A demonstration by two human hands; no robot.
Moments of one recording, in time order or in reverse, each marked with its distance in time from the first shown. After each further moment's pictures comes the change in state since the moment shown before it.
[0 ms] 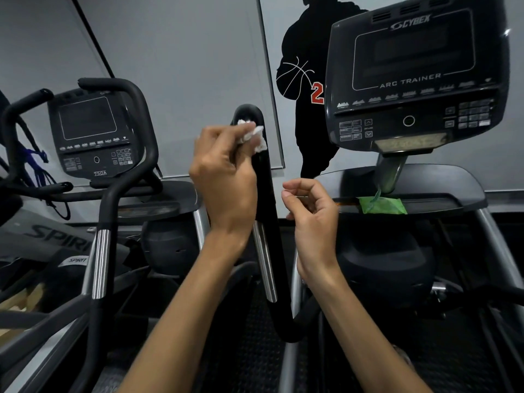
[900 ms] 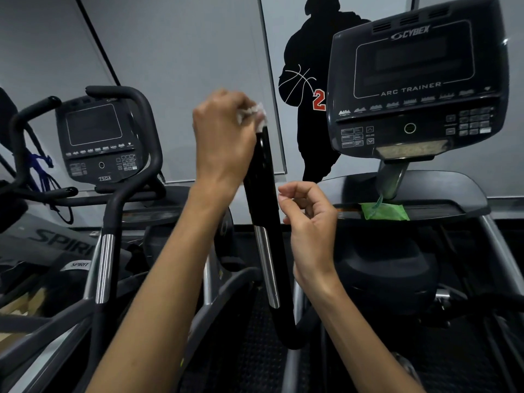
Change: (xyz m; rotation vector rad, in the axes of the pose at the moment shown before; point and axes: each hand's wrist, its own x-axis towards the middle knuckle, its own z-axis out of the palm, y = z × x) left_hand 0.068 -0.001 0.010 0.219 -0.270 0.045; right_hand -0.008 -0.016 0.012 -0.007 -0.003 -0.044
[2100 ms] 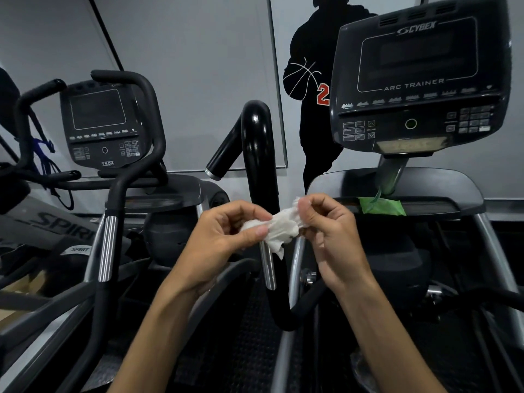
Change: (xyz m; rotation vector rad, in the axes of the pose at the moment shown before) left_hand -0.140 -0.020 -0.052 -0.949 -0.602 -0.555; right_hand -0.012 -0.010 -0.048 0.274 -0.230 0.320
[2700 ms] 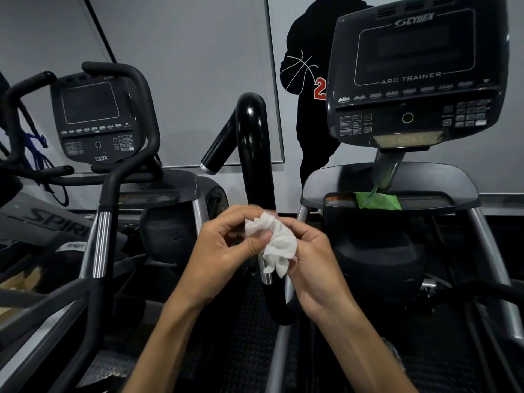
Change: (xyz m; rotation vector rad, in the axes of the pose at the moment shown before) left_hand -0.013 -0.018 0.010 0.134 0.028 0.135; right_hand -0.033 0.018 0.018 0.012 -0.028 0.246
